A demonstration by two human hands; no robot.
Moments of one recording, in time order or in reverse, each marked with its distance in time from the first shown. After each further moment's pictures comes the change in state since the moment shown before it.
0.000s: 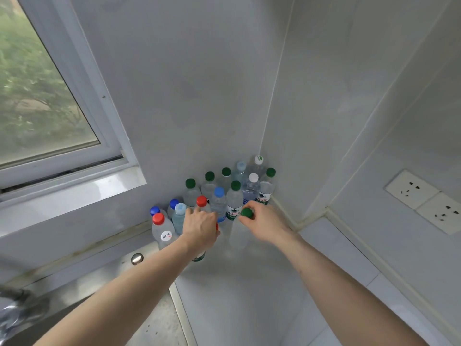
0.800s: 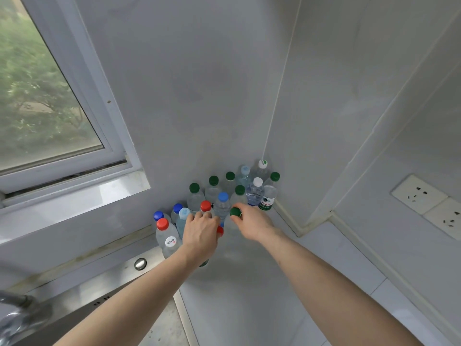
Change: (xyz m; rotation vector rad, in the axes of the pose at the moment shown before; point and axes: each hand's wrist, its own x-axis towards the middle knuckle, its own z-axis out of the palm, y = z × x) left_hand -0.009 -0.007 0.004 -0.093 0.166 0.018; right_hand 0.036 -0.027 0.027 -0.104 -0.103 -0.011
